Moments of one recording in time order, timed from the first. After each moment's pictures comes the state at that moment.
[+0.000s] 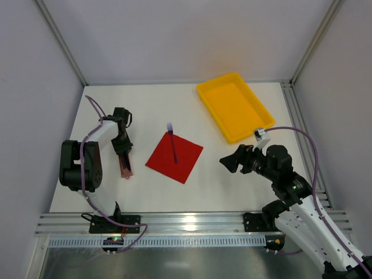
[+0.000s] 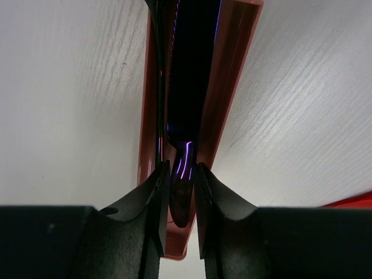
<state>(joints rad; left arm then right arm) -0.08 1.71 1.10 -0.75 -0.23 -0.50 0.45 0.55 0.57 -0.39 -0.28 0.55</state>
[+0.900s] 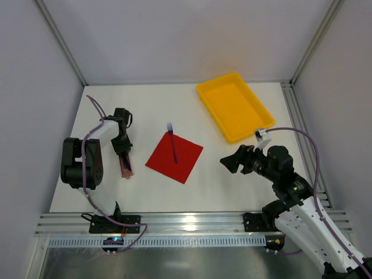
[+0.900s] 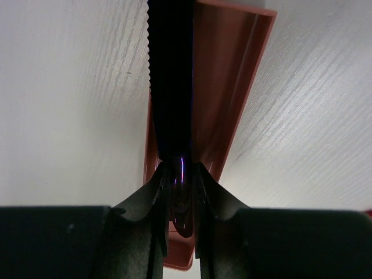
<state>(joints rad) -0.08 1.74 1.10 -0.74 -0.24 -0.49 0.45 0.54 0.57 -0.39 -0.28 0.55</state>
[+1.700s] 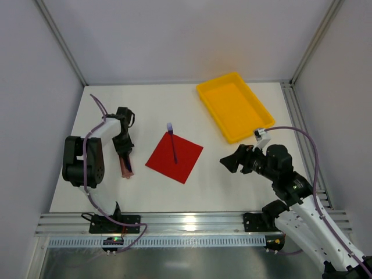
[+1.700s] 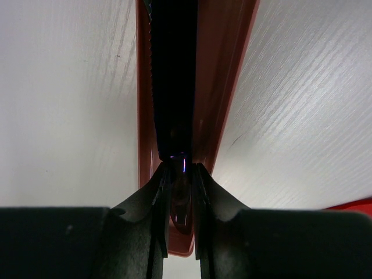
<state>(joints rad) -0.10 1.76 1.15 -0.81 -0.24 -0.49 0.45 0.56 0.58 -0.41 -0.28 0.55</state>
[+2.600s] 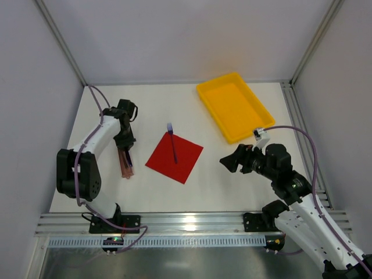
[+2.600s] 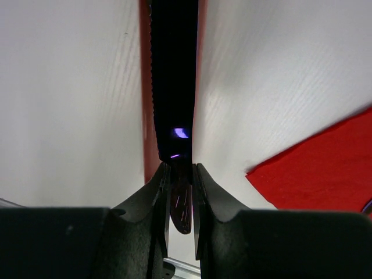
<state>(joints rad) -0.17 1.61 1.24 -0.97 -0.27 -0.50 0.45 0.57 0.59 -0.42 -0.27 0.55</state>
